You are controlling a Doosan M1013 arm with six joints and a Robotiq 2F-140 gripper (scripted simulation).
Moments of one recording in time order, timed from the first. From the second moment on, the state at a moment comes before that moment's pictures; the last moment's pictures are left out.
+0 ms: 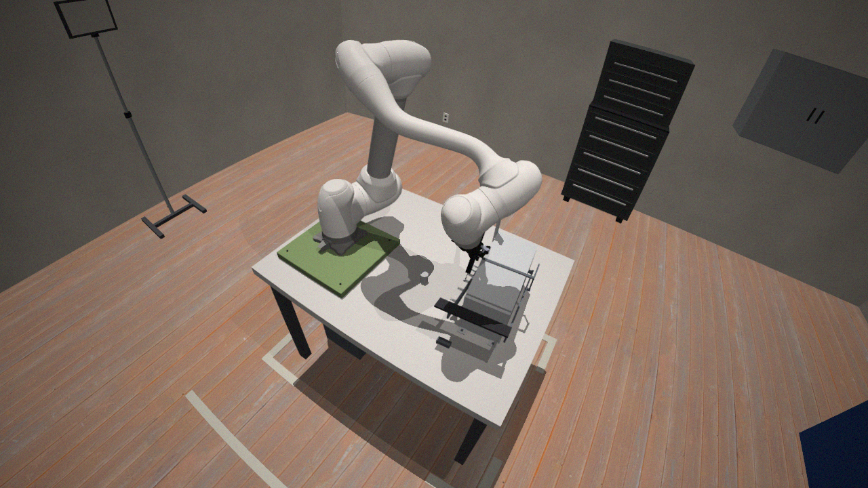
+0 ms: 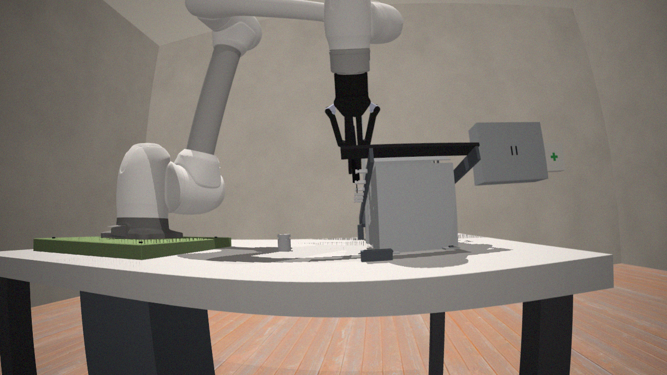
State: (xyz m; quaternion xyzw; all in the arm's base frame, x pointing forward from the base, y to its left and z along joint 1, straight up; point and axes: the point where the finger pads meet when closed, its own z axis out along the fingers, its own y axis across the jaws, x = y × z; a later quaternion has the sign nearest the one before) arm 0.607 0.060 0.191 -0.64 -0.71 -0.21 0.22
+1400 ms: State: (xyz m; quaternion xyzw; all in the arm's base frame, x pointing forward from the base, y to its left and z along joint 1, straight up) arm 0.607 0.060 0.191 -0.64 -0.71 -0.21 0.22
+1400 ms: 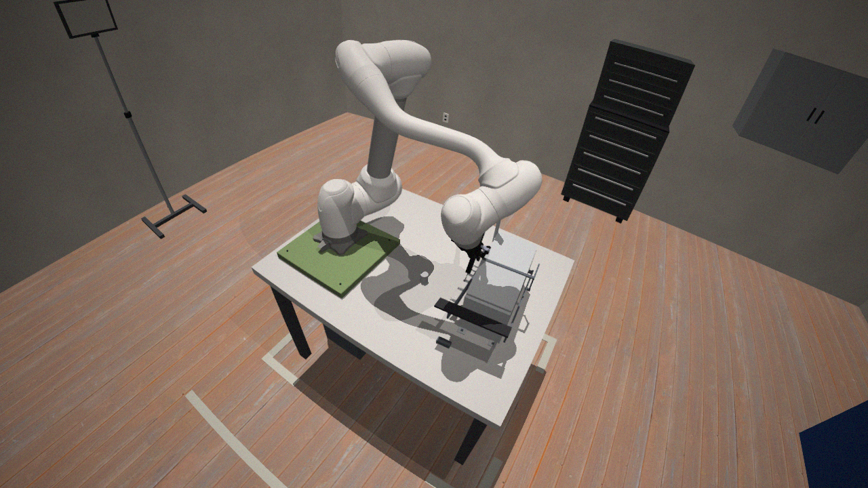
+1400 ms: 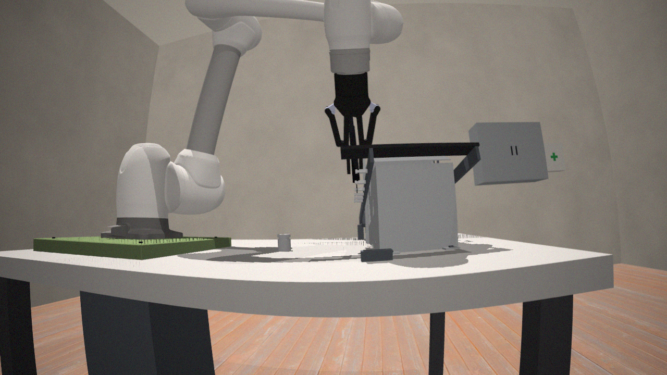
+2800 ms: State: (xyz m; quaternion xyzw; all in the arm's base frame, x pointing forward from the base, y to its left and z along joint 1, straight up) arm 0.612 0.003 0.272 -0.64 -0.70 -0.21 0.22
